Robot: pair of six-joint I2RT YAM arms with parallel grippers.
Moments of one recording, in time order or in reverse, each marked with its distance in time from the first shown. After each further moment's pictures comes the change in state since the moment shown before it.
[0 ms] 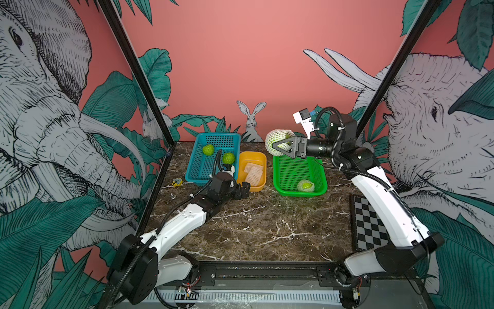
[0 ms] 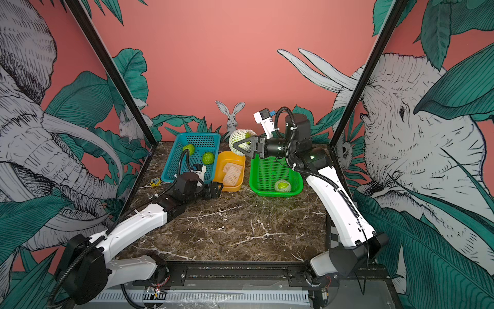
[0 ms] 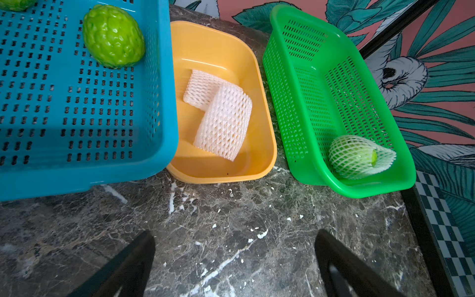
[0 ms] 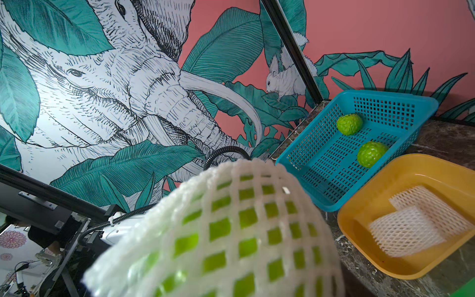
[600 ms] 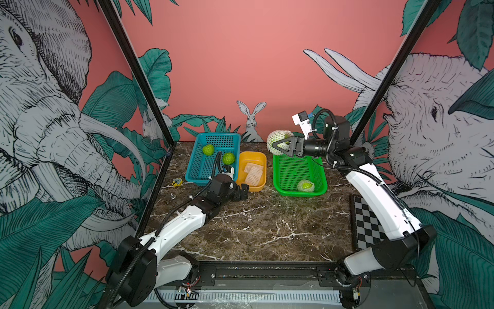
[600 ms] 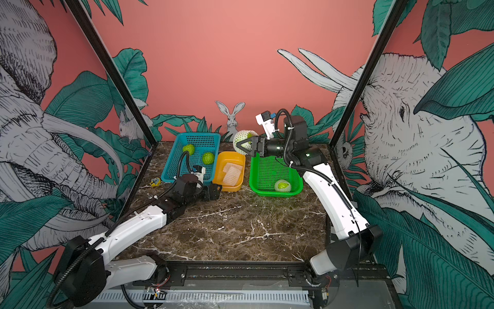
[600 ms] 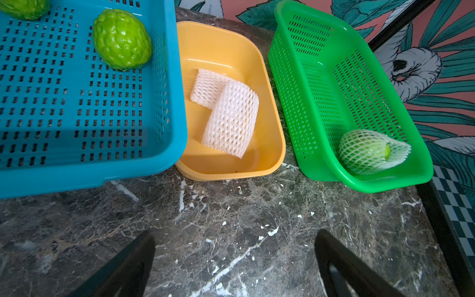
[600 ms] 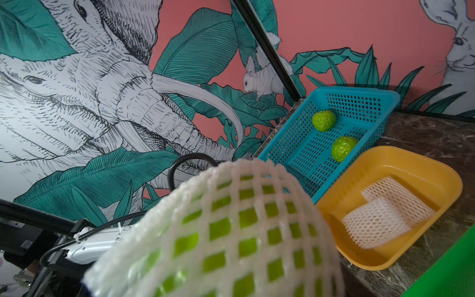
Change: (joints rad) left arm 0.000 -0.020 -0.014 -0.005 -0.031 0.042; right arm -0.063 0.038 -0.079 0.045 0.041 -0.022
